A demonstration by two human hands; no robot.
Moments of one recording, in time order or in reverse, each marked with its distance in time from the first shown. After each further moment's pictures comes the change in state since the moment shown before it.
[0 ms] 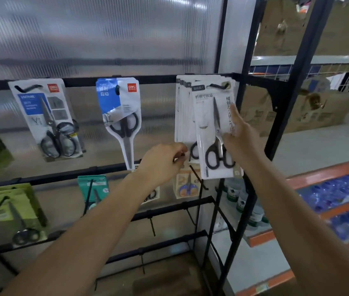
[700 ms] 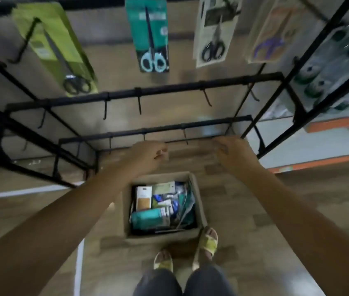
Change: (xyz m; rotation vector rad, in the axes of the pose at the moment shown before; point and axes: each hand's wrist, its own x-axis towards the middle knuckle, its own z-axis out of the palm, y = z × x) left_hand -0.306 -0.174 0.118 -0.055 -0.558 -0.451; right_hand -0.258 0.078 0.236 -0.164 -0.750 0.119
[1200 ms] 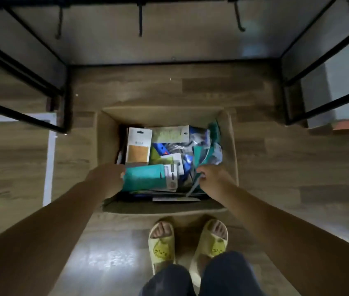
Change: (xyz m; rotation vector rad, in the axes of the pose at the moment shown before) left_hand -0.006 -0.252 0.377 0.209 -0.536 -0.477; right_hand 0.061 0.197 0.420 -0.135 -0.581 0.237
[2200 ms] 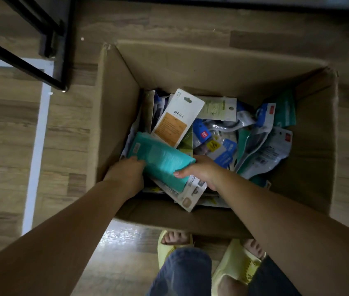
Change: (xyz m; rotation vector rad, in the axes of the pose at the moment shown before) left_hand 0.105 -0.022 0.132 -0.070 0.006 -0.009; right_hand 0.167 -0.023 0.153 0.667 -0.342 0.140
